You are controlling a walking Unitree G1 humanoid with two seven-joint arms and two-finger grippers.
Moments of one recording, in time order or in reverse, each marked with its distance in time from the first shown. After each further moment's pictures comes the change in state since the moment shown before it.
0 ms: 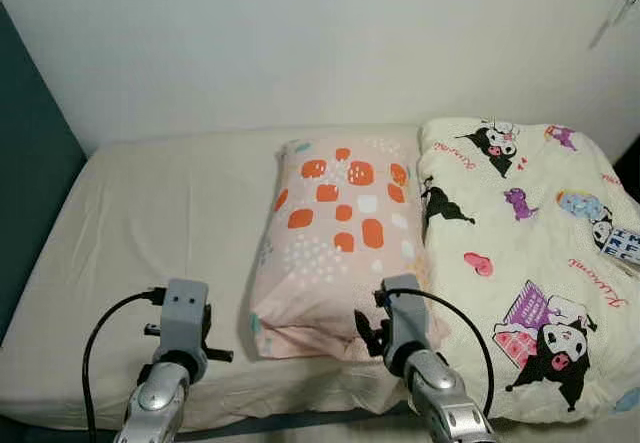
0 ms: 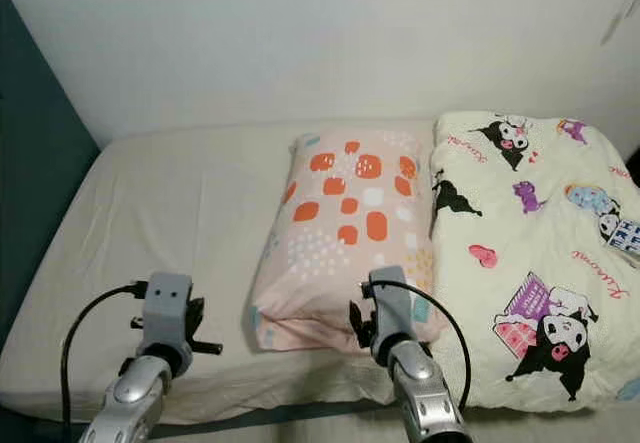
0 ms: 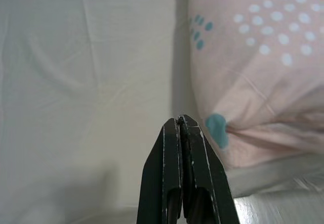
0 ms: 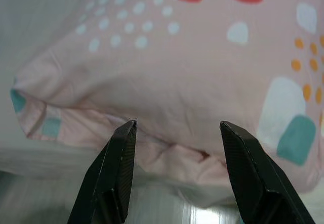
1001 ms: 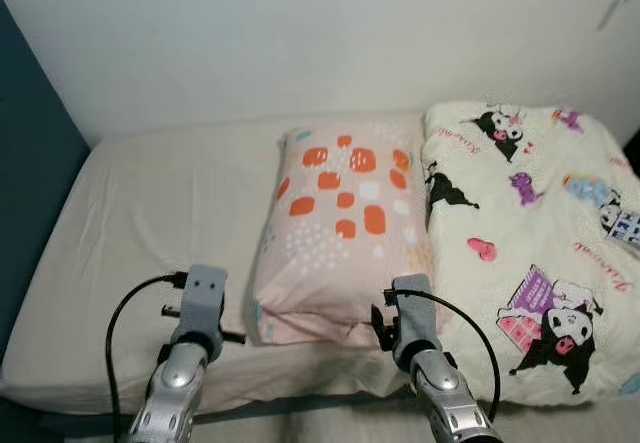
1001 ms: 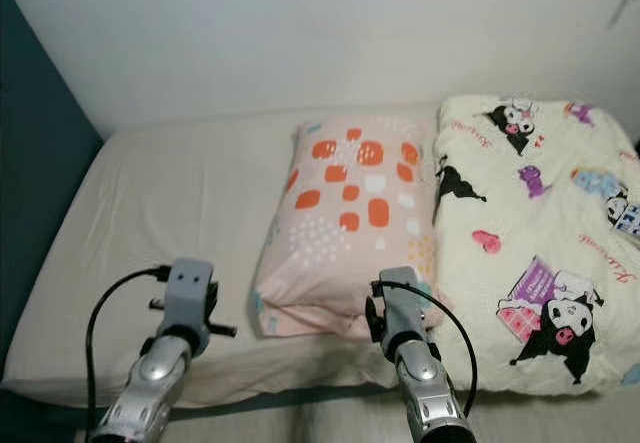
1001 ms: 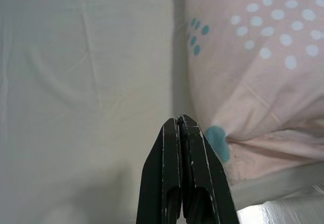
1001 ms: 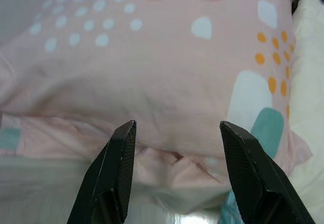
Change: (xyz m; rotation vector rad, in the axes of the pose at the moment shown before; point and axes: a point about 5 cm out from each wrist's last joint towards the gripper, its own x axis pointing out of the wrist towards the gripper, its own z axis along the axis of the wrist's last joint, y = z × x) left arm 0.027 -0.015 0.019 0.035 -0.068 0.006; right arm 0.004 -0.015 0.012 -0.047 -0.111 -0.127
